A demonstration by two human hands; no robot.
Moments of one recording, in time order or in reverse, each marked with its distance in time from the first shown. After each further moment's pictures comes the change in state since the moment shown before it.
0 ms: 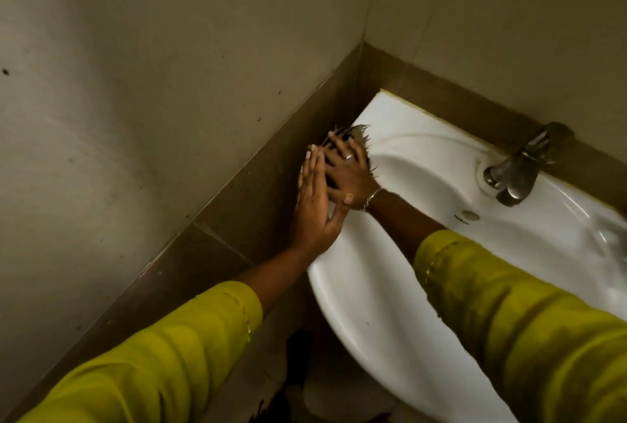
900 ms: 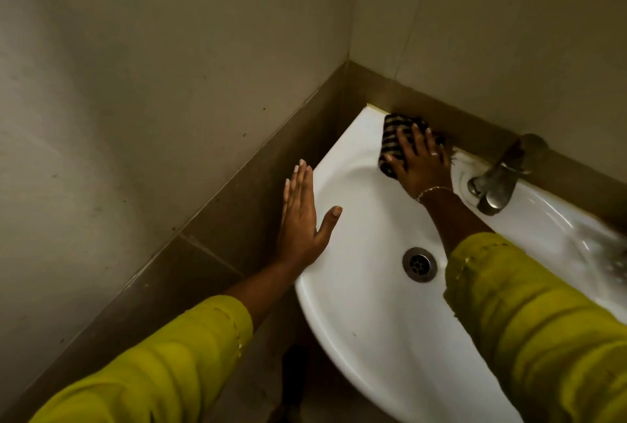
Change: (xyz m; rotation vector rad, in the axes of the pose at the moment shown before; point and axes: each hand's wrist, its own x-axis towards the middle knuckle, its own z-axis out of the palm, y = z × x) left_hand 0.001 0.005 -0.003 0.192 -0.026 0.012; right_hand -0.049 0.111 -0.023 -0.100 0.177 0.586
